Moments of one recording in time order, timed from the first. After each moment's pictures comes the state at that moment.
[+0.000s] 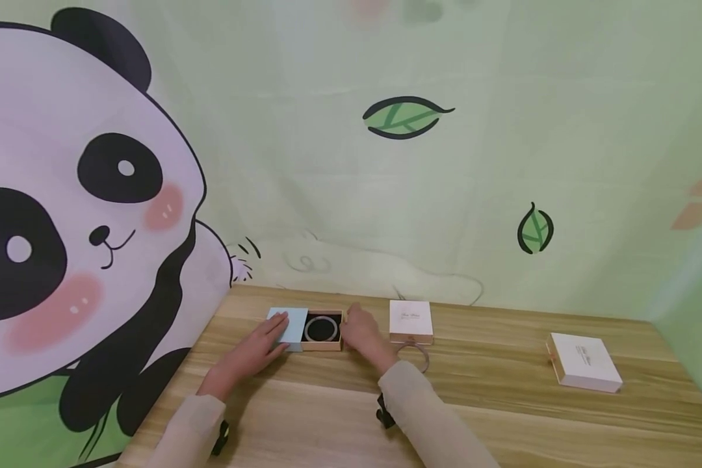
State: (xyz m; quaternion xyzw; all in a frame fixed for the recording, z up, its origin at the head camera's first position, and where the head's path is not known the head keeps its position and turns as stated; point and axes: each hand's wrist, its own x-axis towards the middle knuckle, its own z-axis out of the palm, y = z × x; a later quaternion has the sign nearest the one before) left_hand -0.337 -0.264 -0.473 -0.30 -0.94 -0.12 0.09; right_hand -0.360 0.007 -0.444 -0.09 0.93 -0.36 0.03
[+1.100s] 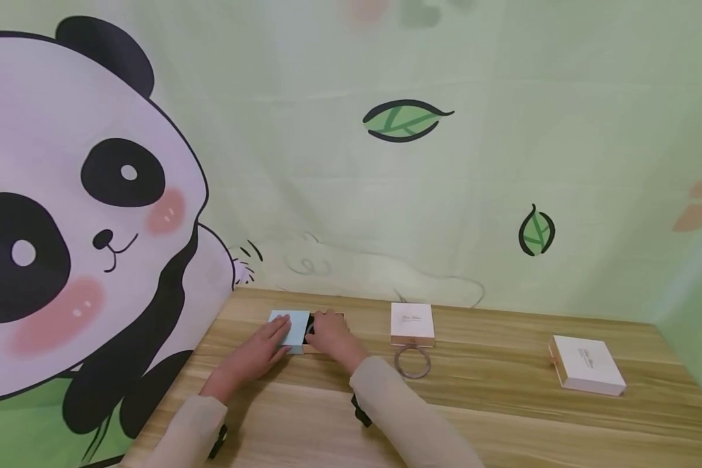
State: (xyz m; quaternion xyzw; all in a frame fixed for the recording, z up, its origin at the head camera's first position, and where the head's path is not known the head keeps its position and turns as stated) left_hand -0.337 -0.265 -0.476 -0.30 -0.94 -0.10 0.08; right_hand -0.356 -0.051 -0.428 -0.19 0.97 -0.17 0.04
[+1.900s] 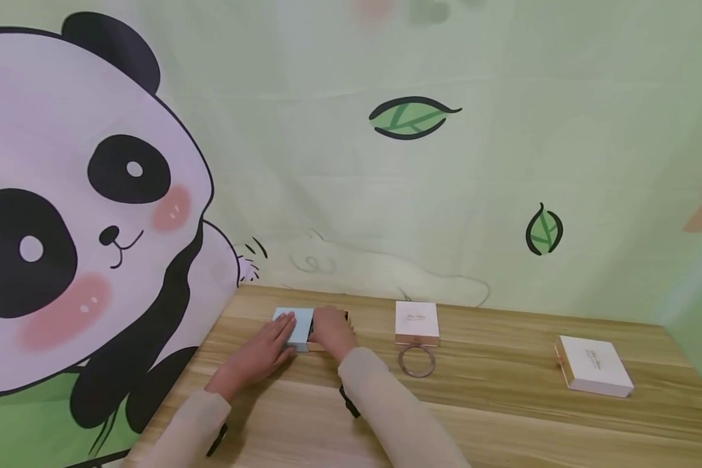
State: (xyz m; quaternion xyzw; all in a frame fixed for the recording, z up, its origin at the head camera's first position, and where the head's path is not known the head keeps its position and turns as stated) left_hand -0.330 -0.266 -0.475 -0.32 -0.94 -0.06 0.09; right_hand -0.365 -0.069 -0.422 -0.18 0.98 -0.08 0.02
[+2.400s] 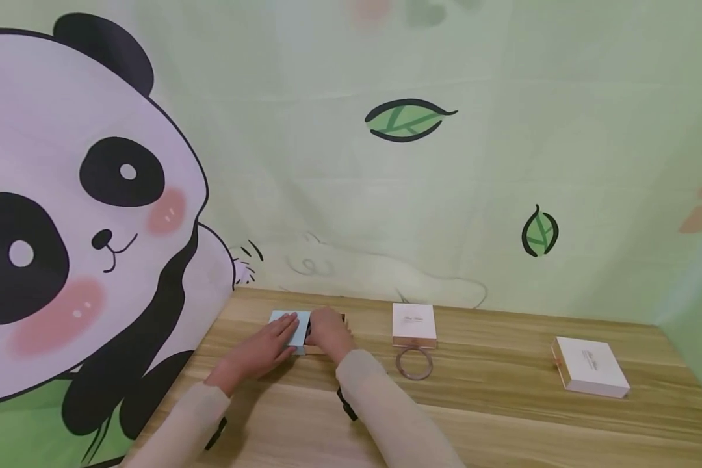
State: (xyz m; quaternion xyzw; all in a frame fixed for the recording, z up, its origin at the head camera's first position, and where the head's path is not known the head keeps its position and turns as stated) left_hand -0.341 -0.256 -0.458 -0.36 -0.93 -0.04 0.06; right_hand -0.374 -0.068 -0.427 -0.18 0.98 -0.10 0.03
